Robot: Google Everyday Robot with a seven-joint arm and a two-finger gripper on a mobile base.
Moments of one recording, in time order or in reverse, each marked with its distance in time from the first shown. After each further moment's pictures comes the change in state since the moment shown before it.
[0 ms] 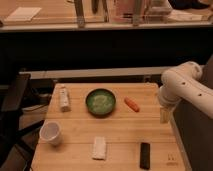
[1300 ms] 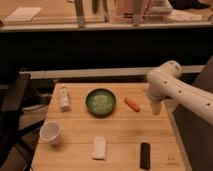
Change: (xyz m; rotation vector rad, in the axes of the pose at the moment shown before) arm -0.025 -0.044 0.031 0.066 0.024 -0.230
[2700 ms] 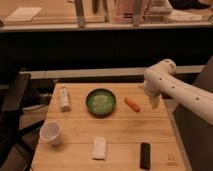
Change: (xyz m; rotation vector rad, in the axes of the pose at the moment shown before) arm 0.009 -0.041 0.032 0.038 0.001 -0.194
